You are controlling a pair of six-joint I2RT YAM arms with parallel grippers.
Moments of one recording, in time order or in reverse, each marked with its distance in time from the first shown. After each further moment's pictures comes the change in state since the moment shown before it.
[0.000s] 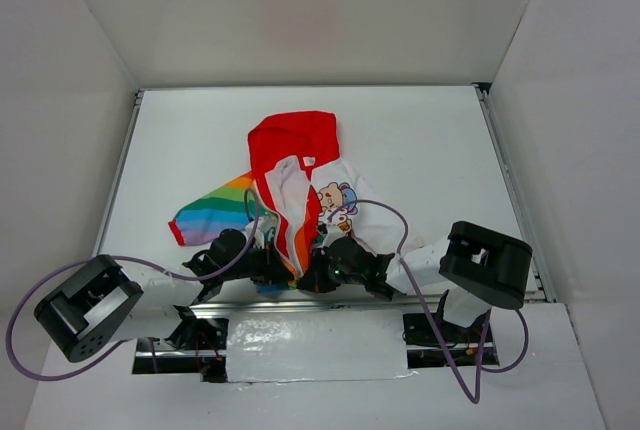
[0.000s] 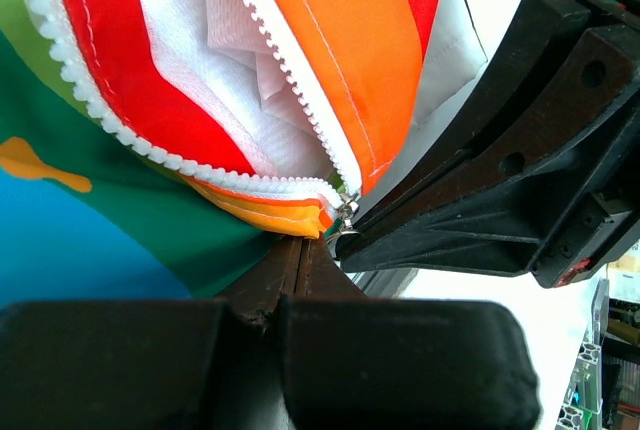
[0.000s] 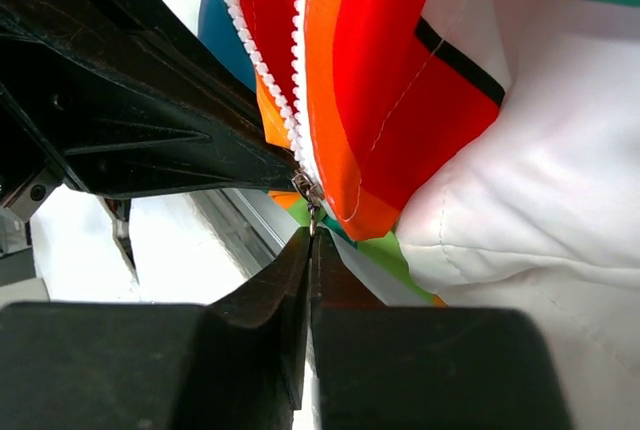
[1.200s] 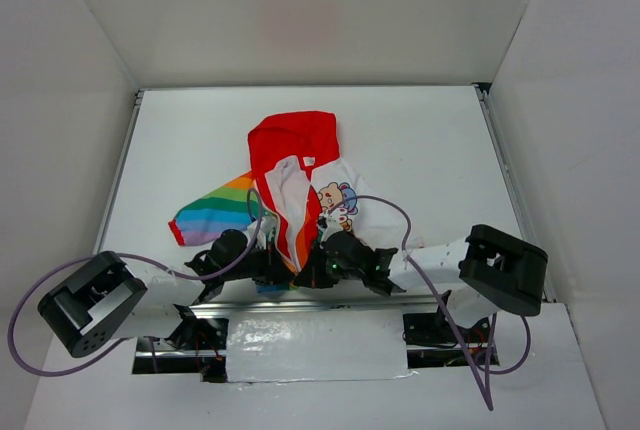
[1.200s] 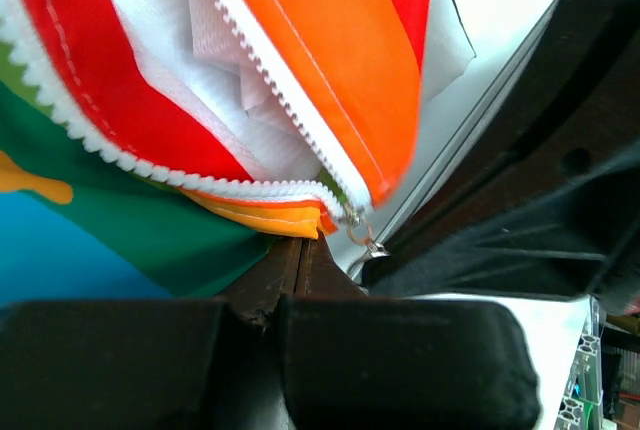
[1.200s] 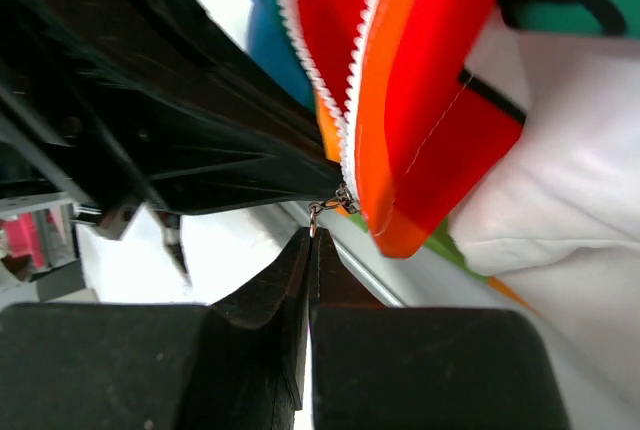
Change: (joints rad) left arm -0.013 0.024 0.000 0.041 0.007 0.000; right arm 0.003 -0.084 0.064 -0.169 0.008 0.089
